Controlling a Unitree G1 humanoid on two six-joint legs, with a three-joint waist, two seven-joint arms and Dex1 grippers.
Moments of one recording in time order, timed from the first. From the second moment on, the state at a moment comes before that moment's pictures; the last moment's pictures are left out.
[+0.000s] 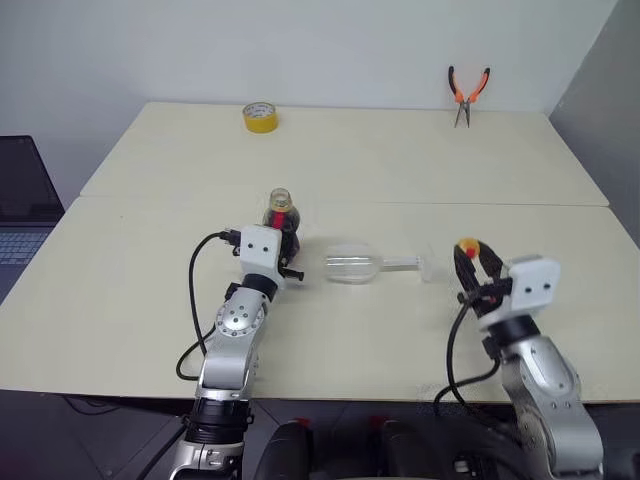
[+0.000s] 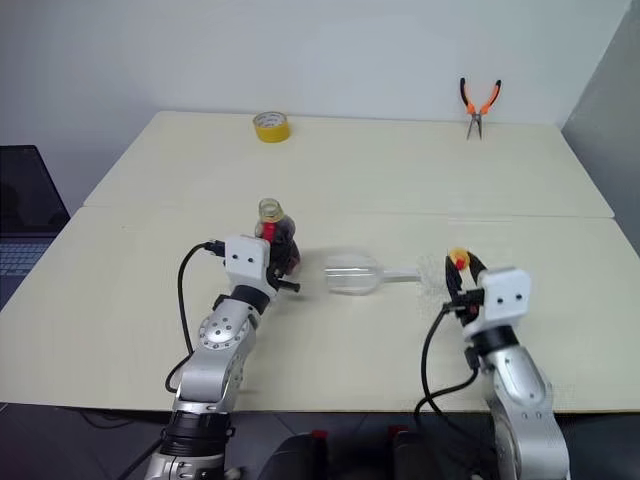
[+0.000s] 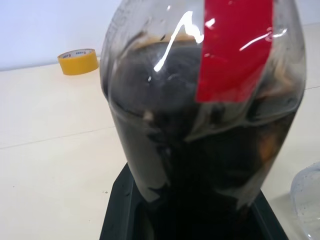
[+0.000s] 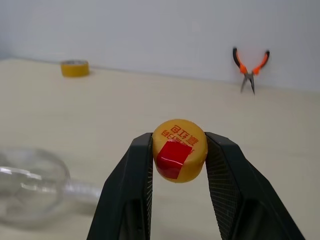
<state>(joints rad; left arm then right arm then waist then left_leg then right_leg) -0.25 0.12 0.00 -0.07 0.00 0.19 -0.14 0.18 -0.15 -0.09 -0.61 0.14 0.28 0.17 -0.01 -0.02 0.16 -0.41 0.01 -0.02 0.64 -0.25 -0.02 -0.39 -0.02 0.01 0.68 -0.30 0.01</state>
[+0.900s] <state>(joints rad) -0.28 0.11 0.02 -0.06 -0.01 0.19 -0.13 0.24 -0.20 -0.15 -0.36 0.21 0.22 0.28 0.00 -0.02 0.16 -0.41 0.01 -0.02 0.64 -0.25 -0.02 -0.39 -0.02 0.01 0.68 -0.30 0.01</state>
